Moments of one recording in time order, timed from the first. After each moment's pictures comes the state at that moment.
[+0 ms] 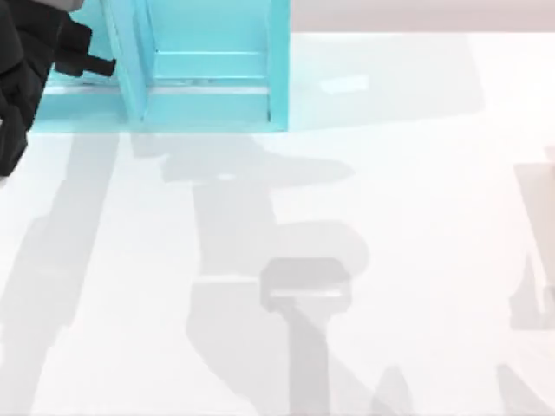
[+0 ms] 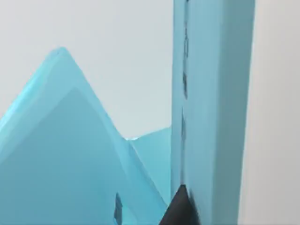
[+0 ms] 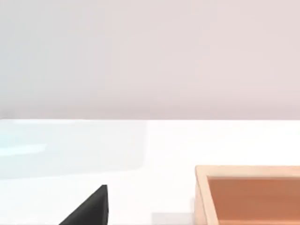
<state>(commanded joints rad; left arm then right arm) -0.10 1.87 0.98 0.77 -0.13 0.40 0.00 0.00 0.00 0.00 0.00 0.00</state>
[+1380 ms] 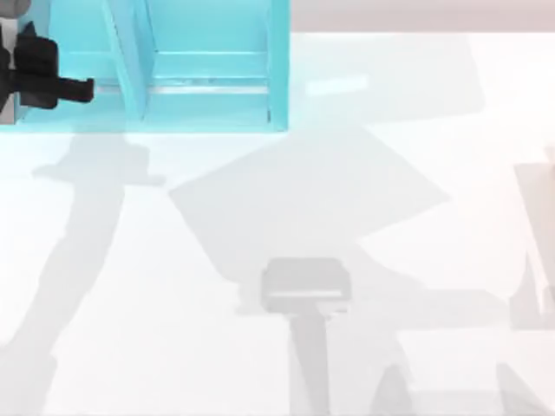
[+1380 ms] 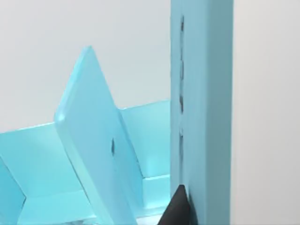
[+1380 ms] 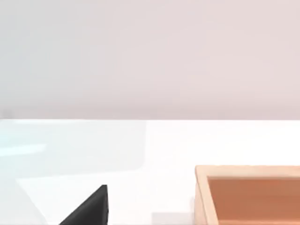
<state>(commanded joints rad) -0.21 1.18 0.72 0.27 -0.22 0.21 0.00 0.00 0.00 0.00 0.00 0.00</state>
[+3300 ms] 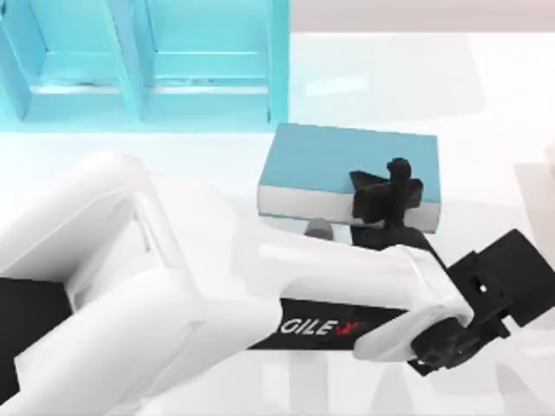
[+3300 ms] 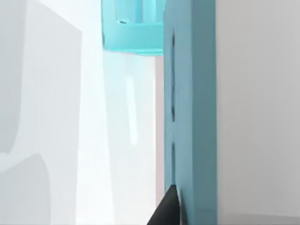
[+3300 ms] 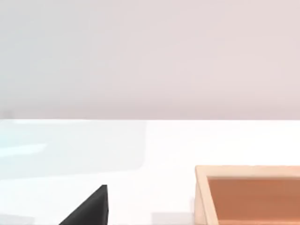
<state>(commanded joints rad) -1.18 2.16 1.43 -0.30 -1.29 -2.51 0.00 0.00 0.00 0.00 0.00 0.00</state>
